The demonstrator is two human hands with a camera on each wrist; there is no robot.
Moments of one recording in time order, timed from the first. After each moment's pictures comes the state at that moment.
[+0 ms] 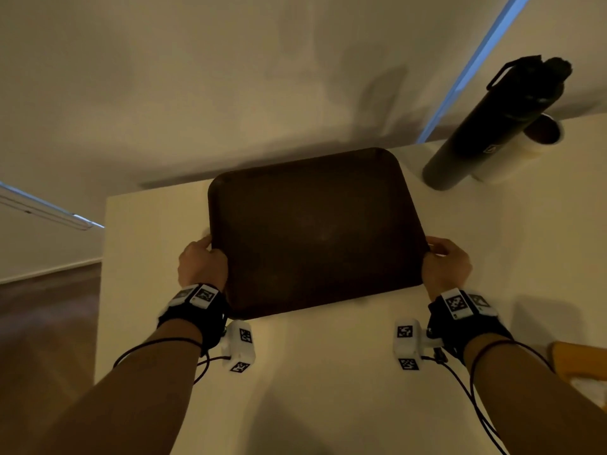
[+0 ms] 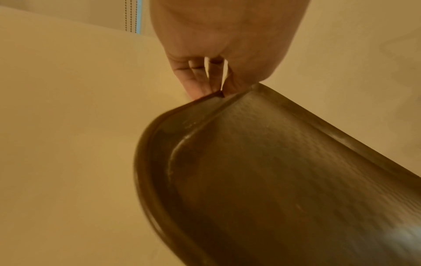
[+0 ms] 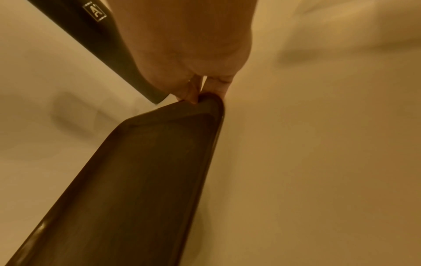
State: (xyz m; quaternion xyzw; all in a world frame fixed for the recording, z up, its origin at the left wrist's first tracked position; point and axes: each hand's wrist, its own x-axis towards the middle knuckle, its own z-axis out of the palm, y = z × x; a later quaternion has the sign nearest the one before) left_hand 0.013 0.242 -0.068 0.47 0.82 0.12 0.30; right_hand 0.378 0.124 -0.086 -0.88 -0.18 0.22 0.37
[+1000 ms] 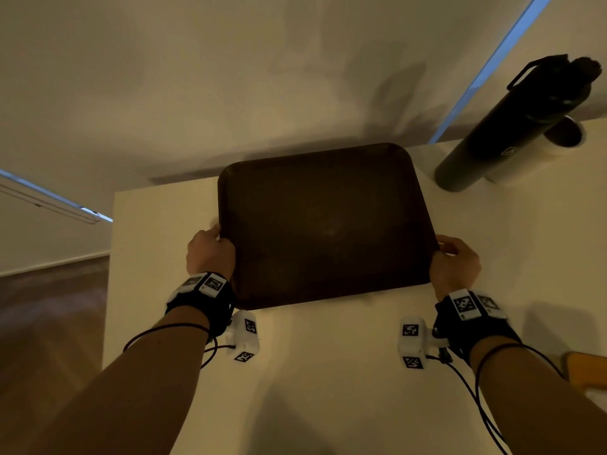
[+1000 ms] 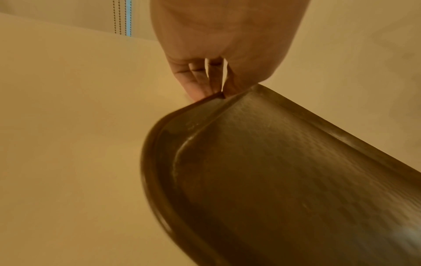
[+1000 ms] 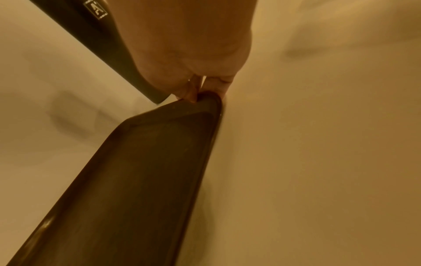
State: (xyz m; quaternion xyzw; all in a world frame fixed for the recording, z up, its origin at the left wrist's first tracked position) left_hand 0.014 0.263 -0.072 0.49 0.81 0.10 0.30; right_hand 0.376 0.135 -0.086 -0.88 -0.17 0.22 0.38
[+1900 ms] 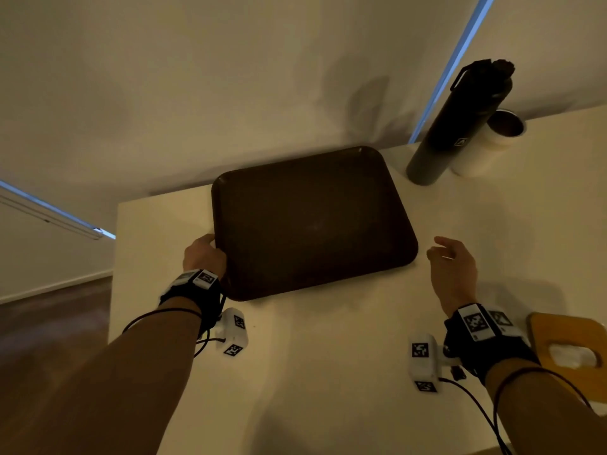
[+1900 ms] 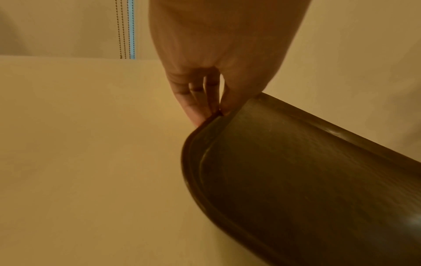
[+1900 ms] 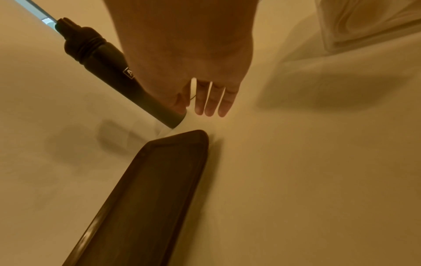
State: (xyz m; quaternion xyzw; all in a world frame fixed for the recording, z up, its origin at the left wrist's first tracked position) left_hand 0.006 0.242 -0.066 0.55 0.78 0.08 0.30; right_hand 0.375 0.073 -0.041 -0.86 -0.18 0.26 0.40
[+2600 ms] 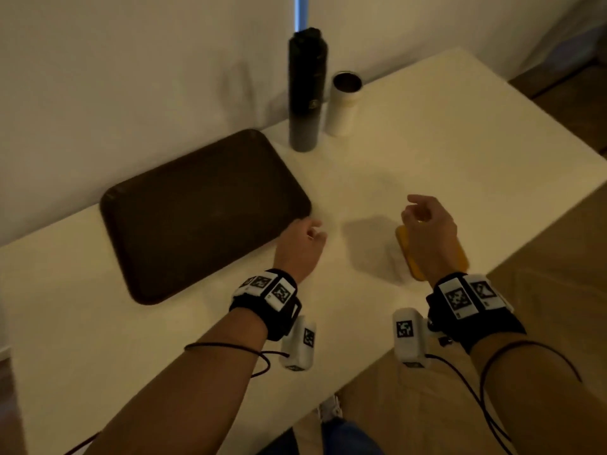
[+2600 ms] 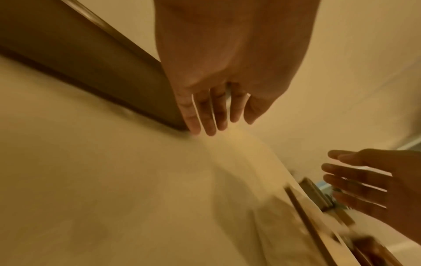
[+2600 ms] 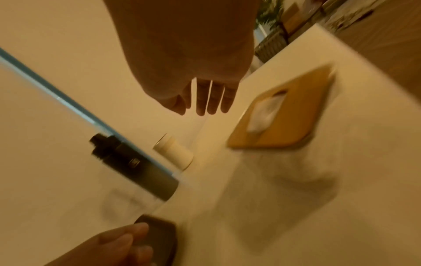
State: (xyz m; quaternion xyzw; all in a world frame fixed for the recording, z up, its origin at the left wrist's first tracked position) left_hand 0.263 0.061 -0.002 0.76 0.44 0.07 0.48; right_hand 0.428 -0.066 0.033 -0.86 -0.19 0.15 0.44
